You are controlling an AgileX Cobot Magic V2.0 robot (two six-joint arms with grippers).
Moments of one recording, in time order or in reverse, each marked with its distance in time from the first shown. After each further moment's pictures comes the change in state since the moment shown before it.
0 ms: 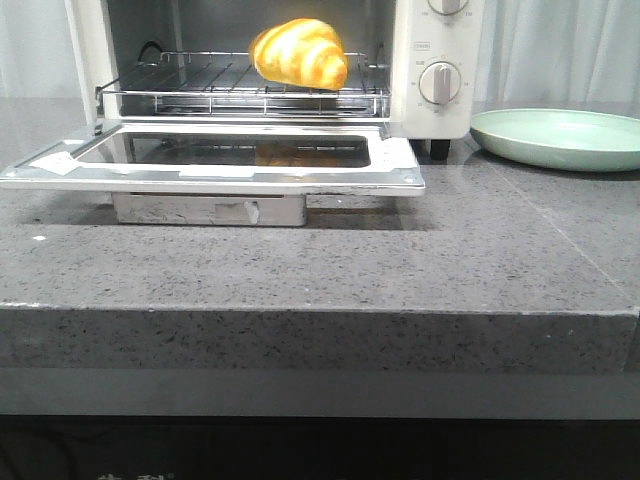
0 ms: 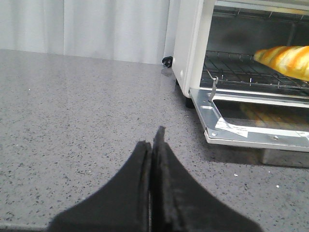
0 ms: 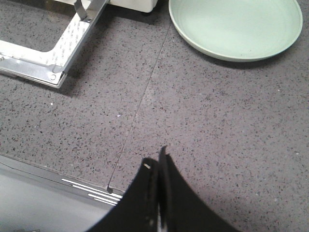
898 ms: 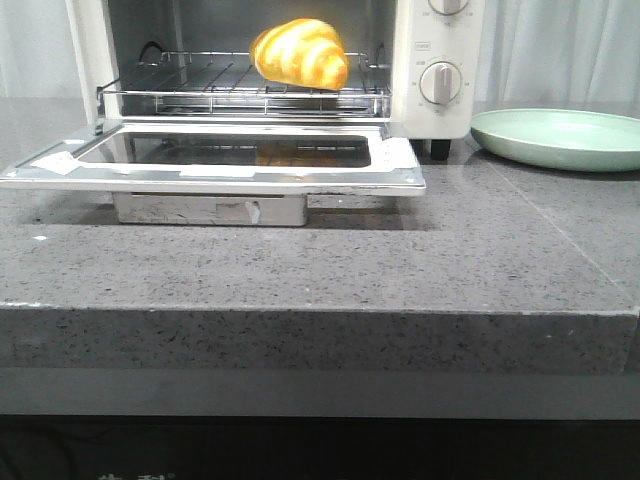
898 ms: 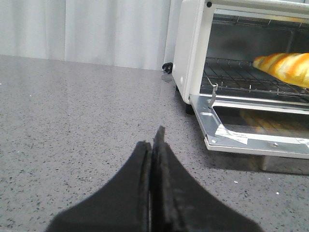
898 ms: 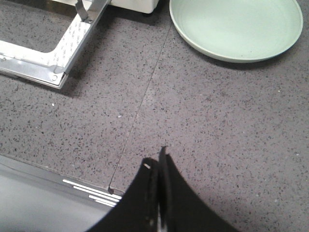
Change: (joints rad) left arm 0.000 0.000 0.000 -0.001 -0.017 0.000; right arm -0.010 -0.027 0.005 0.002 -0.005 0.000
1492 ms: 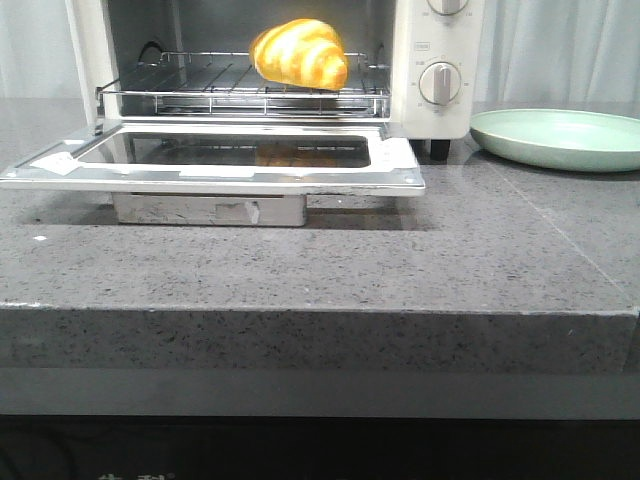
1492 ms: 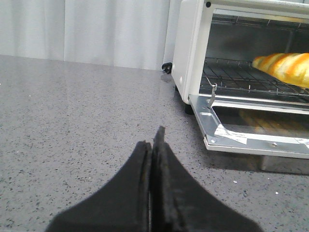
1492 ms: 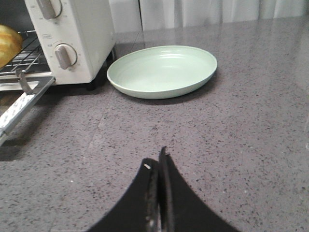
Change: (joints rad) left arm 0.000 0.000 0.000 0.000 0.000 0.000; right arm -0.295 -0.611 0.686 0.099 -0.588 0.000
